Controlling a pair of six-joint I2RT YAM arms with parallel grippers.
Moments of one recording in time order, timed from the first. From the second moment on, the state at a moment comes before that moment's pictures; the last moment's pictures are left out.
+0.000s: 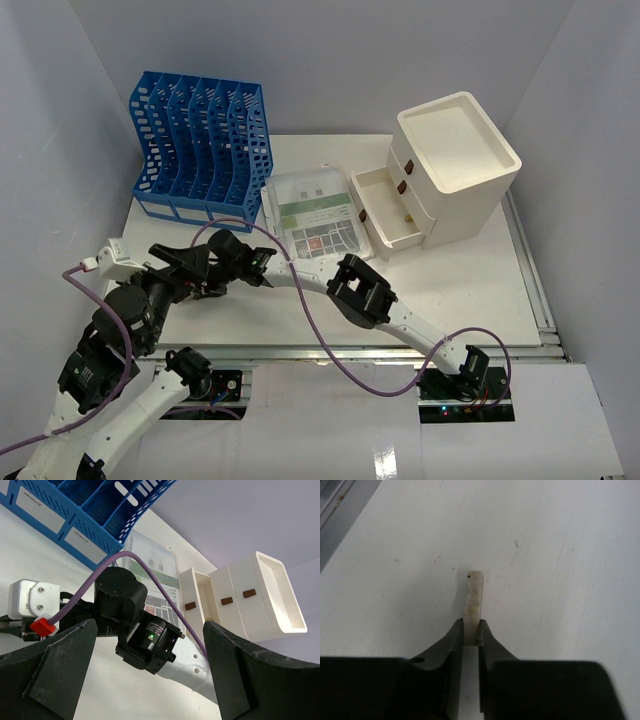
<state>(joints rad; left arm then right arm) -0.64 0.32 0.91 -0.79 -0.58 -0.86 1.17 2.68 2.23 -0.06 -0.64 -0.52</state>
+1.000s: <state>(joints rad) -0.64 0.87 0.45 0.18 0.08 -0.75 0.57 1.65 1.29 -0.29 0.13 -0.36</state>
